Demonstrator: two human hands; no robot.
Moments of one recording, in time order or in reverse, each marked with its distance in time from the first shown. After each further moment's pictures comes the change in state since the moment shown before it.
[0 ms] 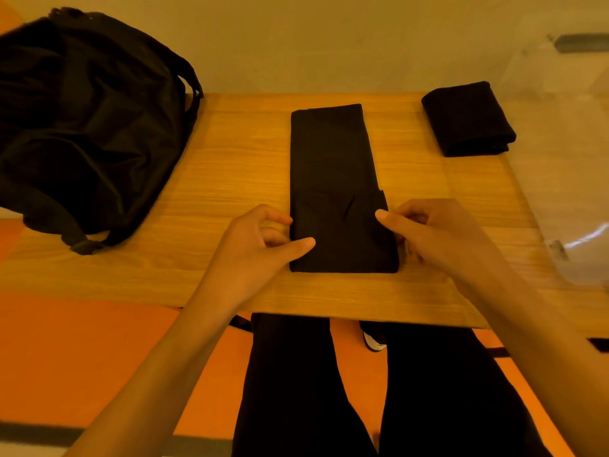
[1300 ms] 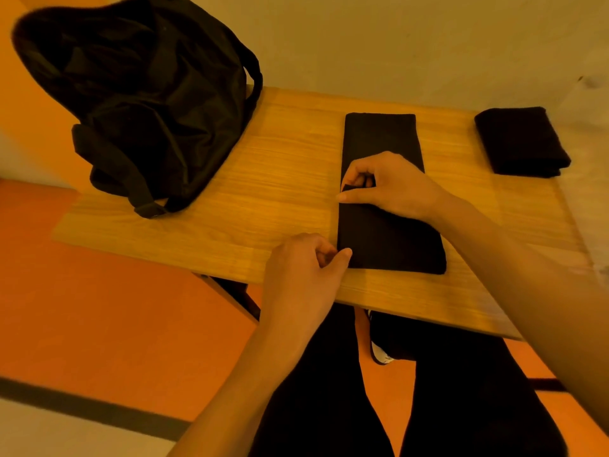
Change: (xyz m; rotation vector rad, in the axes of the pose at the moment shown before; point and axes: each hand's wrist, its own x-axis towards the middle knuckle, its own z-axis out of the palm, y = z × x) left_hand -0.036 -0.034 0.017 0.137 0.251 0.140; right_hand 0.089 -0.062 0.061 -0.427 -0.255 -0.596
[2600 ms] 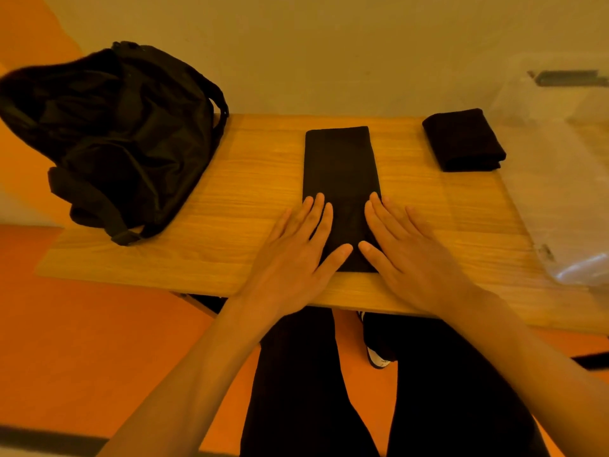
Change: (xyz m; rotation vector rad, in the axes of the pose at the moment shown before) left_hand 0.036 0.005 0.018 0.747 -0.260 0.542; right_hand -0.128 0.020 0.028 -0.519 0.087 0.214
